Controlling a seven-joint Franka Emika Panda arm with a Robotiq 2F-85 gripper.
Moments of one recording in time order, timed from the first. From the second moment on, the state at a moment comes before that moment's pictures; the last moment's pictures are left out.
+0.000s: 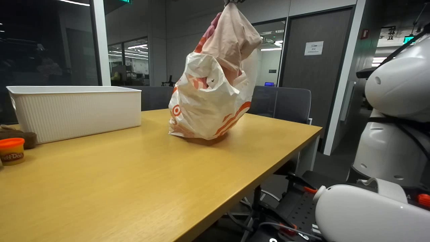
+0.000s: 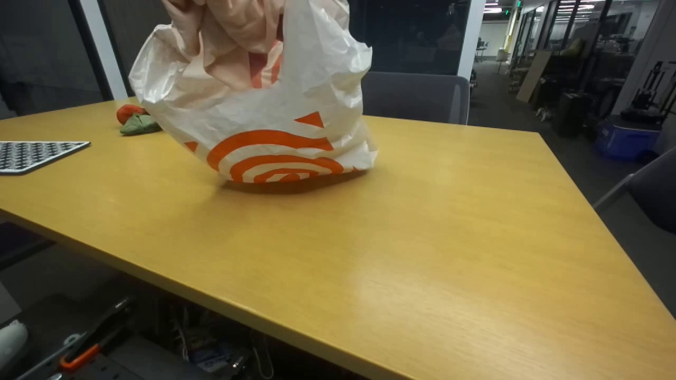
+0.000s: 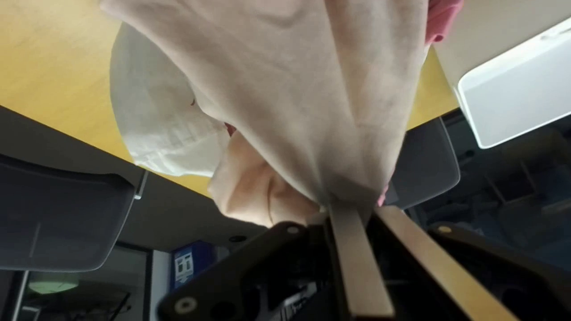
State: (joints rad) arm -0.17 -0.74 0.28 -2.25 -0.13 2.16 0.74
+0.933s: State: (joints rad) arm 0.04 -0.77 0.06 -2.25 0.27 2.17 0.41
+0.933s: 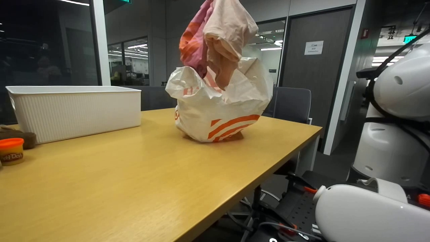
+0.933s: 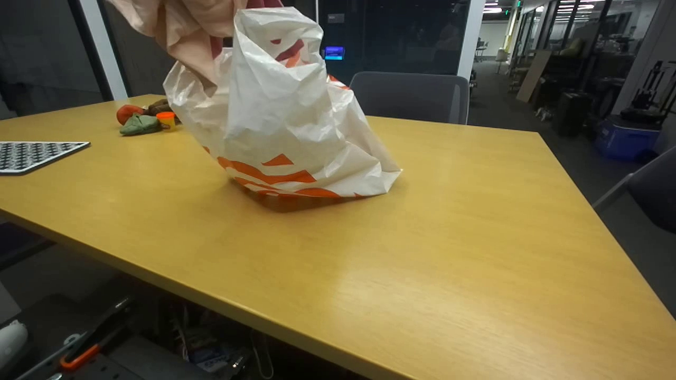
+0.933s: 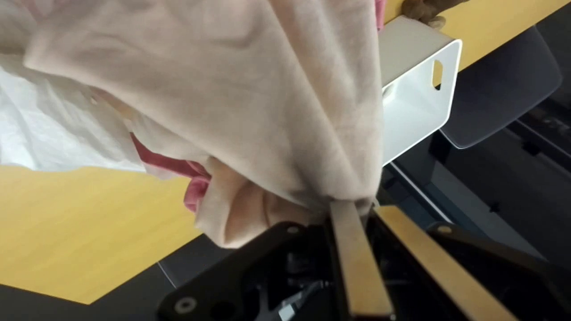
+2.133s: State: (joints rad) arm 0.09 -0.74 0.43 -2.49 0.20 2.56 0.37
